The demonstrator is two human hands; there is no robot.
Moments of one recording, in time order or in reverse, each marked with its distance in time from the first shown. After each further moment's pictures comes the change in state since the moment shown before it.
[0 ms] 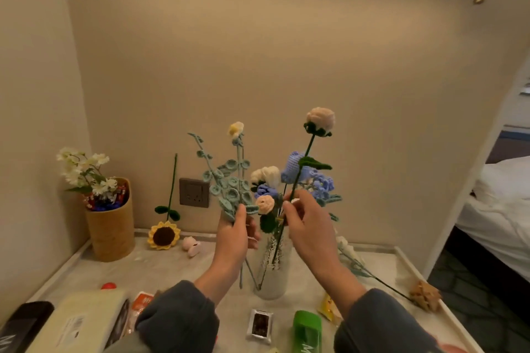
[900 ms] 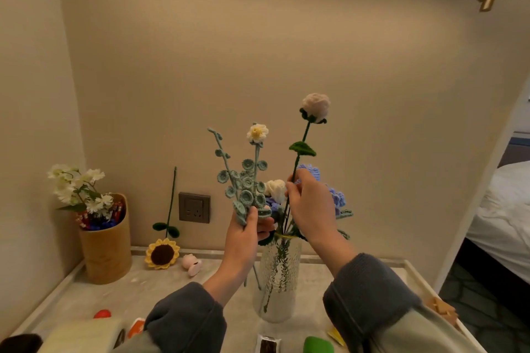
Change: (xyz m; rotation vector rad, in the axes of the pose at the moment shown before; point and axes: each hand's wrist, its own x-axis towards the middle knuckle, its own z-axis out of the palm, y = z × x) left_hand 0.038 0.005 0.010 -0.028 -0.106 0.152; right_hand 0.079 -0.006 0.016 -0.216 0.042 -0.002
